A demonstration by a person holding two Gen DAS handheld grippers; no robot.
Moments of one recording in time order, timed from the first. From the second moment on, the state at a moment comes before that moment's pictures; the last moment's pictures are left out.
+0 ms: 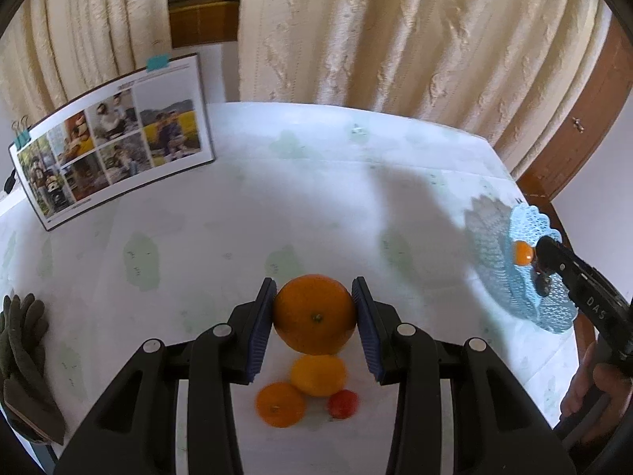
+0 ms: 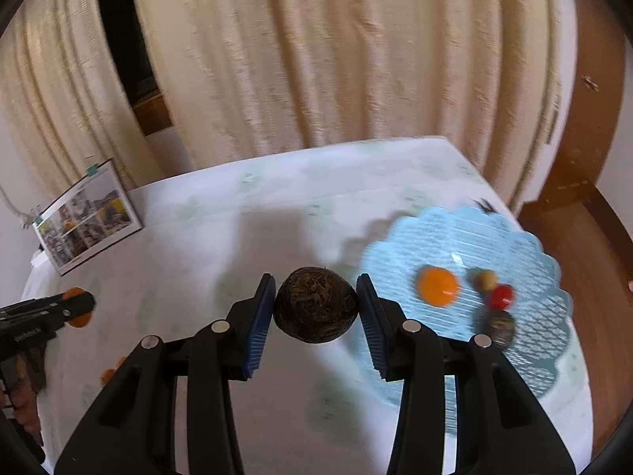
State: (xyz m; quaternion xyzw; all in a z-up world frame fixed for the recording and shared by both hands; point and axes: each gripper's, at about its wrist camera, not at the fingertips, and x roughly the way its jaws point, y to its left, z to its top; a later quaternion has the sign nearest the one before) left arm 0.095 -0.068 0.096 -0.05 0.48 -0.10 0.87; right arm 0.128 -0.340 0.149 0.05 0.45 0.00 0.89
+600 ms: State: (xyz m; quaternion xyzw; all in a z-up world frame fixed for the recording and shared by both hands) left arm 0.081 -0.151 0.114 -0.02 0.47 -0.13 0.87; right arm 0.090 -0.434 0.146 0.08 0.46 -0.06 0.88
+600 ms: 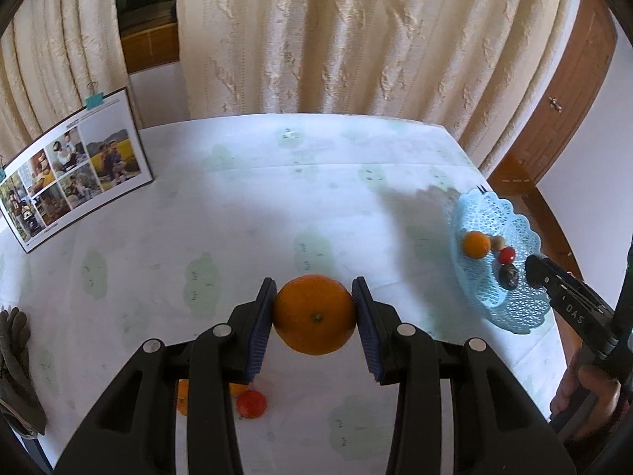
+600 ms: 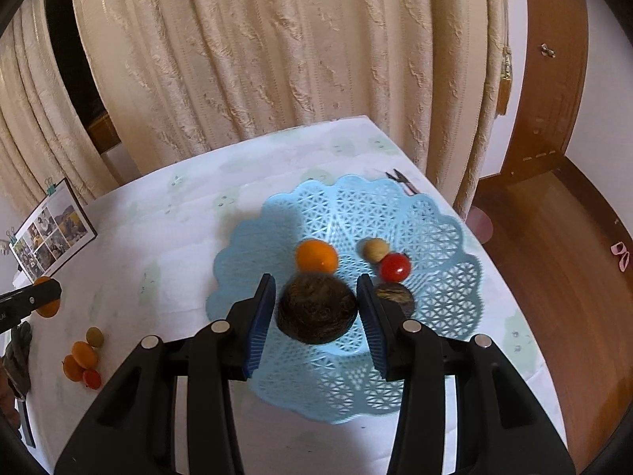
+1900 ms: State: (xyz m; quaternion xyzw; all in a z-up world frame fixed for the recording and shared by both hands) left arm 0.084 -0.303 0.121 -0.02 0.46 -0.24 0.86; right arm 0.029 -0.487 0.151 0.11 0.45 -0.08 0.88
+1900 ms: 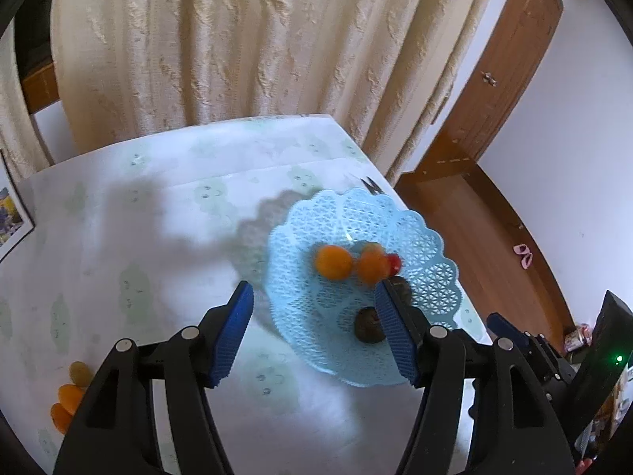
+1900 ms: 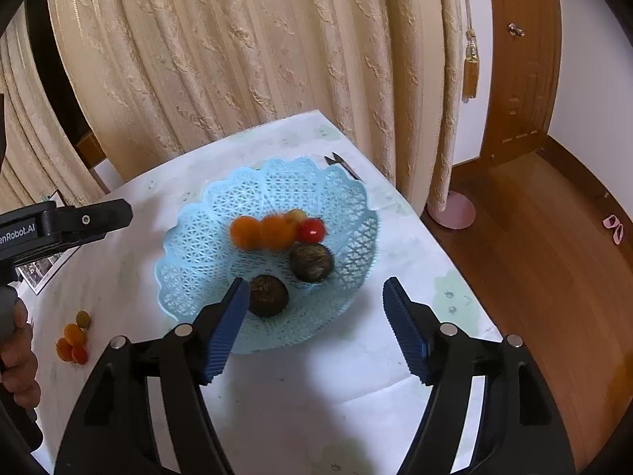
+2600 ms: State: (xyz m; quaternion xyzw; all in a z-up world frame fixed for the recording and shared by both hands) left arm 0.078 -0.142 0.116 -0.05 0.46 -0.10 0.88; right arm 0.075 -0.351 0.149 0.06 0.46 0.07 0.88
